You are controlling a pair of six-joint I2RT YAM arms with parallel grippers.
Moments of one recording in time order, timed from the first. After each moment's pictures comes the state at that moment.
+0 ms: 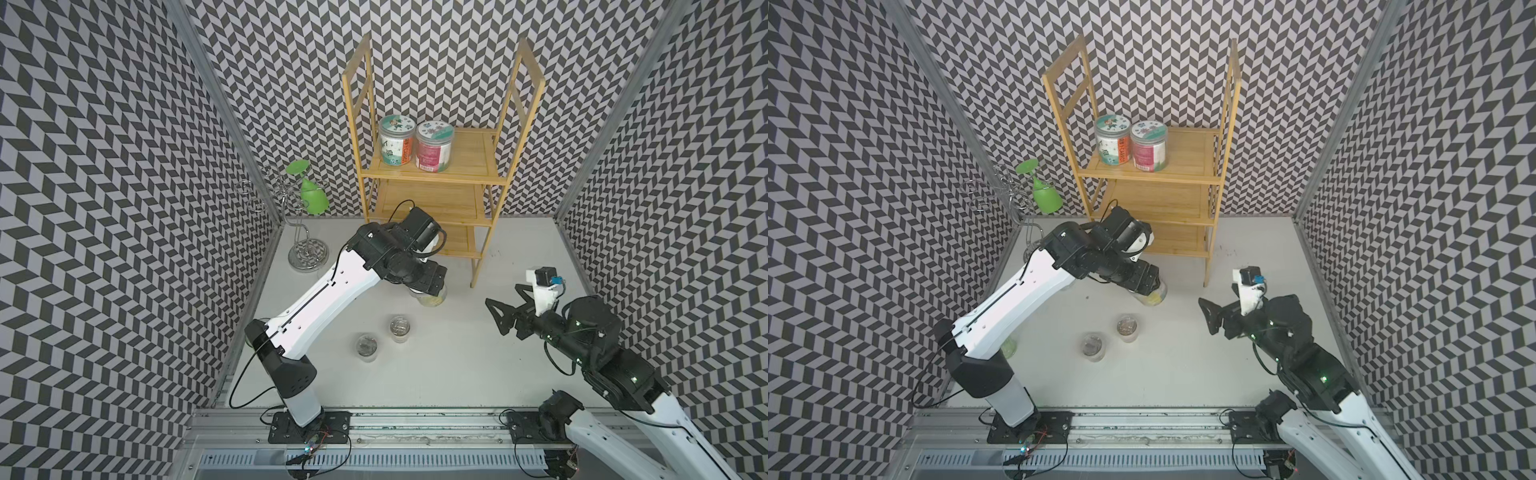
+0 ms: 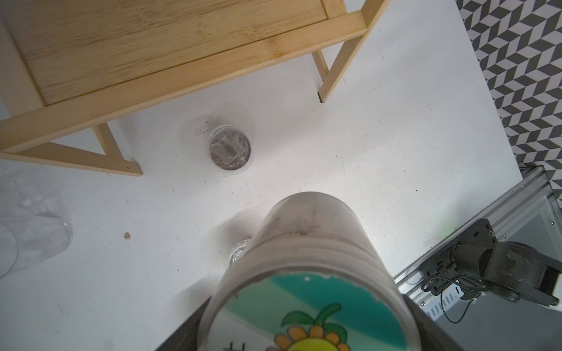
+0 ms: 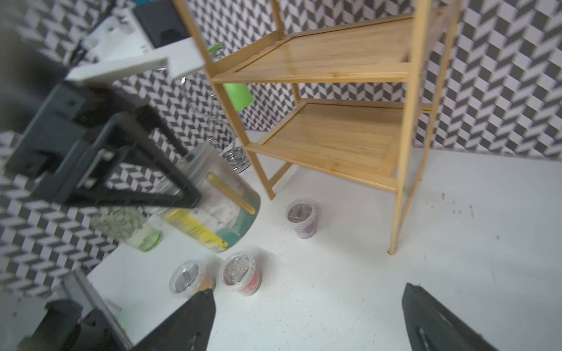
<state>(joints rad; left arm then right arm) -0.84 1.70 2.03 -1.37 0.04 -0.37 0.62 0.58 0.80 -0.52 -0.03 0.17</state>
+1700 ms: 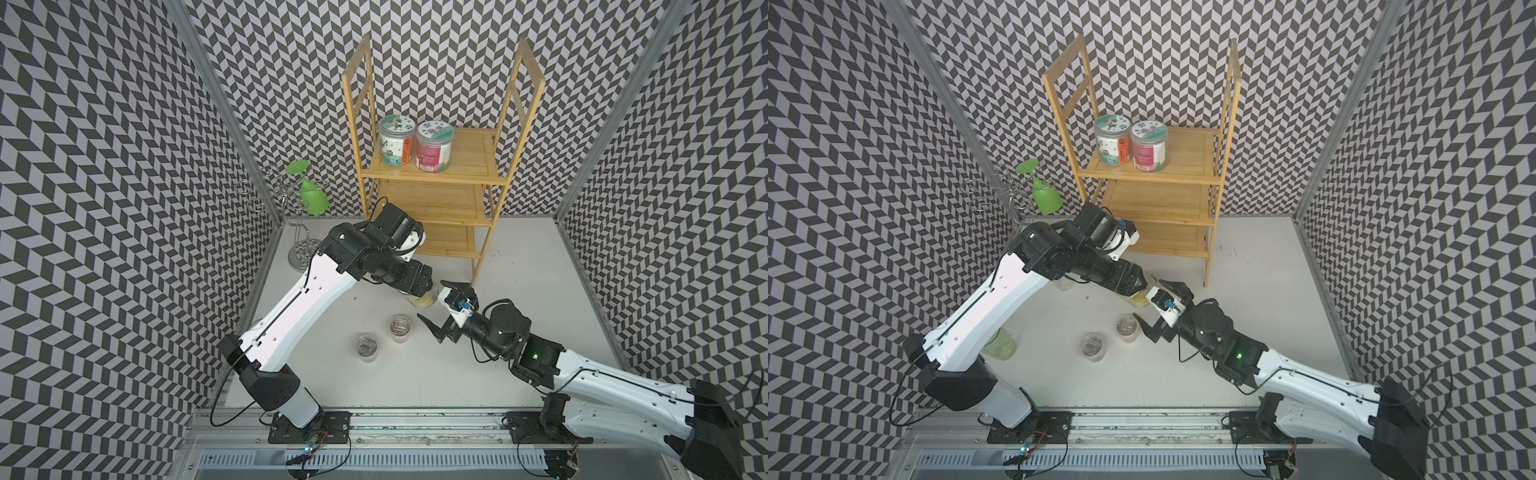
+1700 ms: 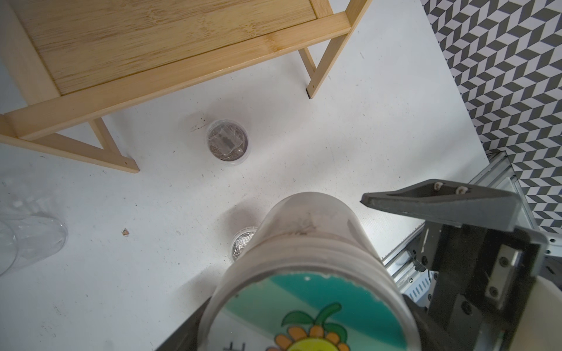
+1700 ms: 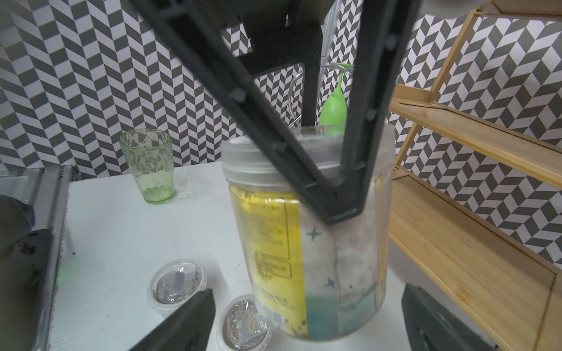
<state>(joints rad) -0.77 1.59 1.96 -1.37 0.15 -0.29 0.98 1.01 0.62 0.28 0.10 -0.22</state>
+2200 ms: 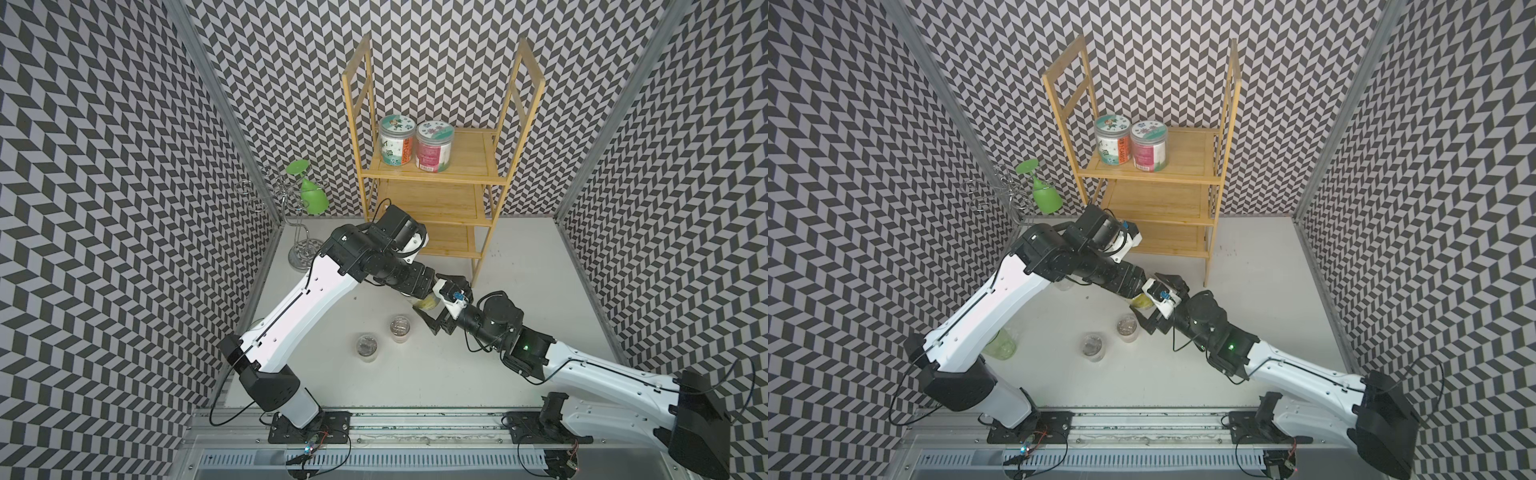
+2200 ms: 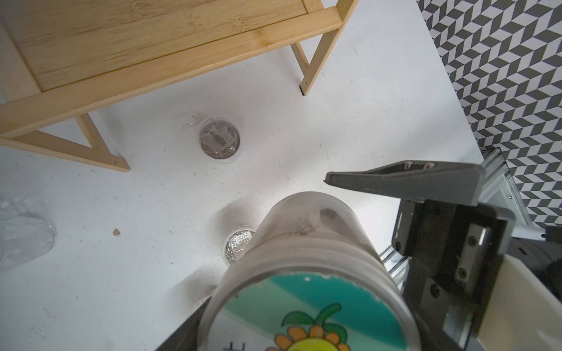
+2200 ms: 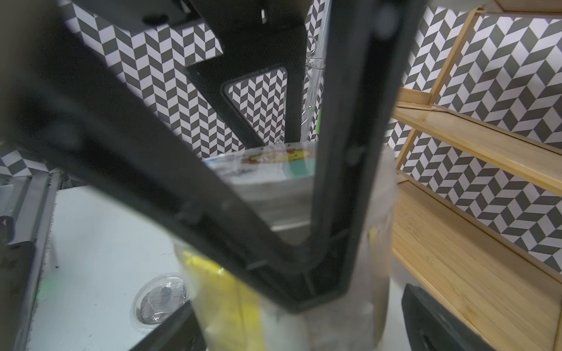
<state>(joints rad) -0.79 1.59 1.96 -1.37 0.16 -0.31 0.93 1.10 0.66 0.33 0.06 -0.22</state>
